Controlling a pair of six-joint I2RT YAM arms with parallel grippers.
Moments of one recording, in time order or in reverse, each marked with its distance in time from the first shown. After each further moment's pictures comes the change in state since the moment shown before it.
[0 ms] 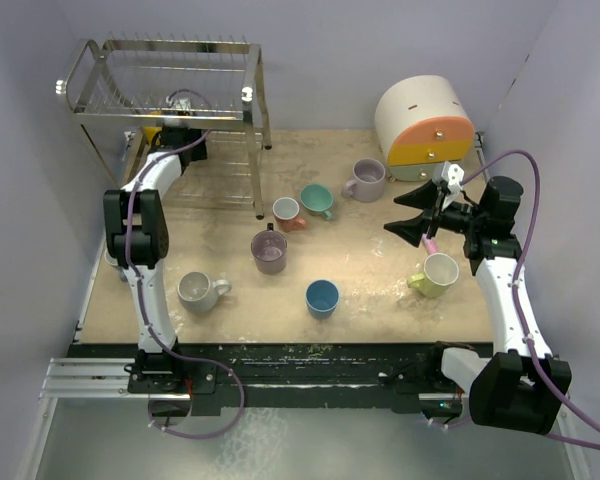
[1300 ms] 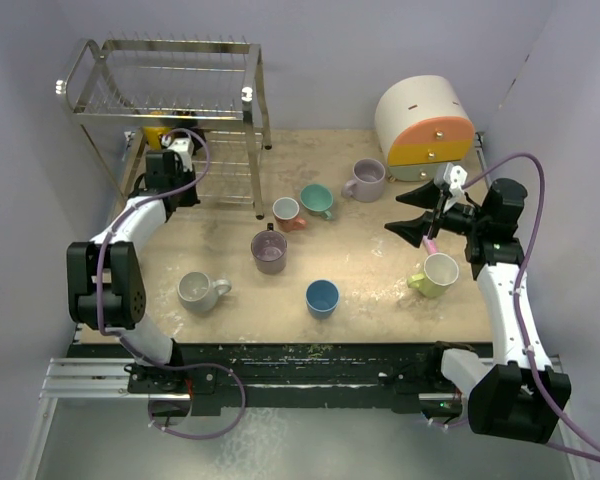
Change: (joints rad) left arm 0.000 -0.591 -0.695 0.002 0.204 0.042; right arm -0.001 -0.046 0.000 0.002 0.018 -0.003
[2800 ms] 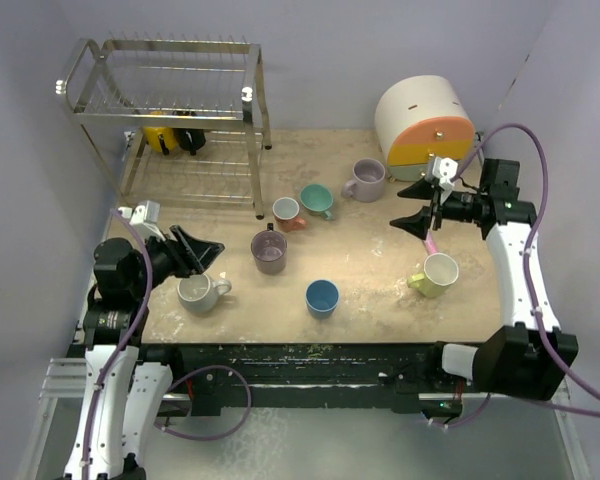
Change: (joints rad) left arm 0.001 -1.134 -0.459 -0.269 0.484 -0.520; right arm 0.000 0.187 0.295 -0.628 0.009 -0.613
